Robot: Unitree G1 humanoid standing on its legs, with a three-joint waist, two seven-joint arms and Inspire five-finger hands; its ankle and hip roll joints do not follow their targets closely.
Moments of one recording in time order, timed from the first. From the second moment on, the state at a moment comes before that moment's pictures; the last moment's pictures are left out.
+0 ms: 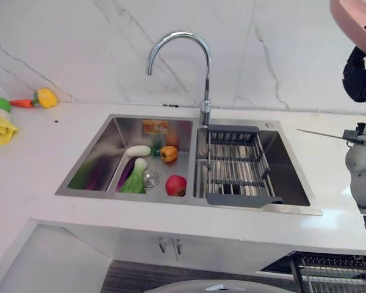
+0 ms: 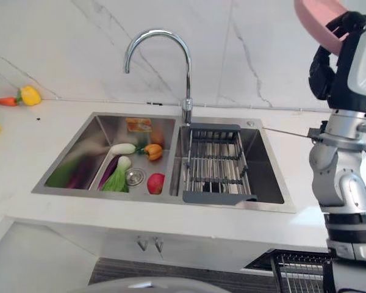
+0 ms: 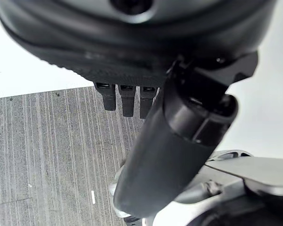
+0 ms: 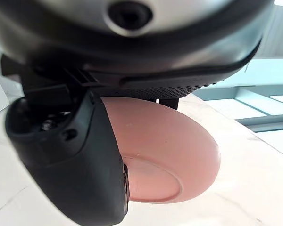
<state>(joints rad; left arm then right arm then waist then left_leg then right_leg) 0.13 0.22 -0.13 1.32 0.15 0.01 0.09 -0.23 -0.80 -0.16 -0.09 -0.71 0.07 -0.63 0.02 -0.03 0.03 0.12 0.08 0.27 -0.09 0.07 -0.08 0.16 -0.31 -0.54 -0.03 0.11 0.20</state>
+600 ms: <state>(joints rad) 0.14 0.27 0.03 1.34 0.13 -0.02 0.09 0.19 -0.83 -0.25 0.20 -0.87 0.15 -0.48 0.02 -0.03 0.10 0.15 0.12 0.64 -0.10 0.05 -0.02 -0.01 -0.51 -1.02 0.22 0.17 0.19</state>
